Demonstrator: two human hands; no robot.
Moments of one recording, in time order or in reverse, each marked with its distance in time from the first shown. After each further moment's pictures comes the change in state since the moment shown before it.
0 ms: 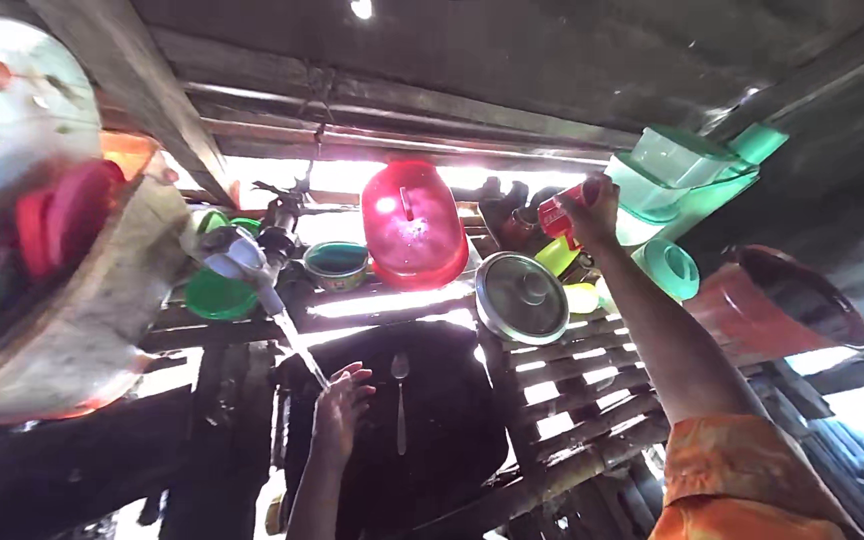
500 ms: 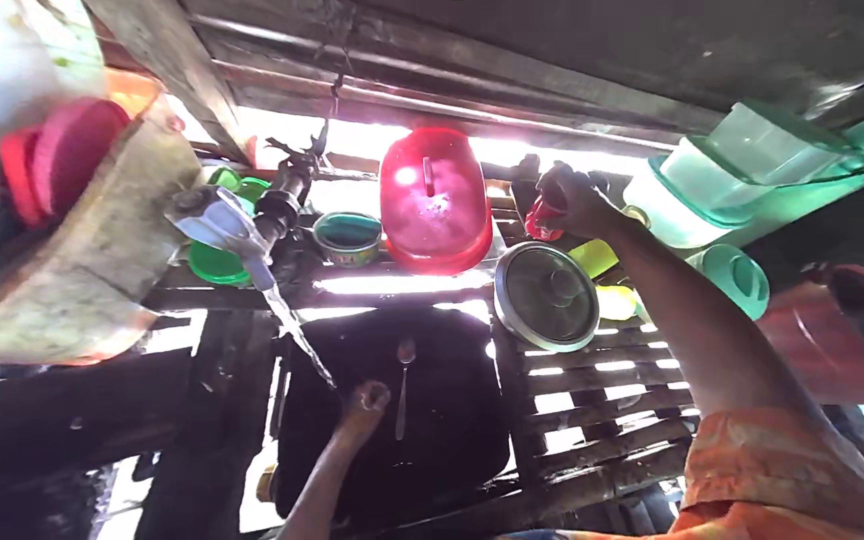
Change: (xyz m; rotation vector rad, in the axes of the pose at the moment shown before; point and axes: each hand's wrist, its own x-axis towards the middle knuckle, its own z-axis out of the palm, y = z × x) left_hand 0.000 -0.048 -0.001 0.846 -0.158 -0.150; right_hand 0.041 0.011 0.065 -0.191 -0.672 -0.580
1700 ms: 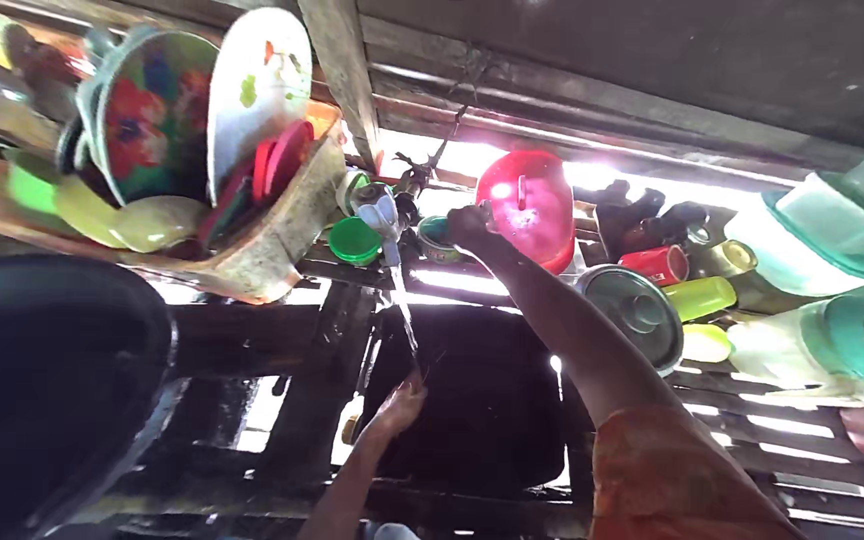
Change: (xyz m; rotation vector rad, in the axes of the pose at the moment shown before) left_hand -0.049 0.005 -0.040 0.046 -0.028 -0.162; right_hand 0.123 -0.293 0.126 -0.189 -0.387 0.085
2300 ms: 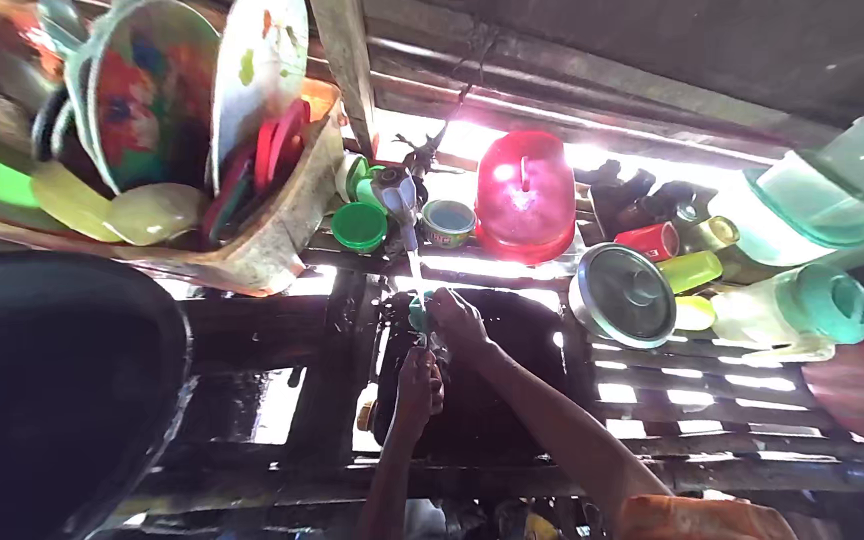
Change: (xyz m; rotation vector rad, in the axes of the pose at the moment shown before) left_hand -0.041 0.017 0.010 -0.814 0.181 0.232; right_hand -0.126 -0.061 0.158 0.405 0.427 -0.220
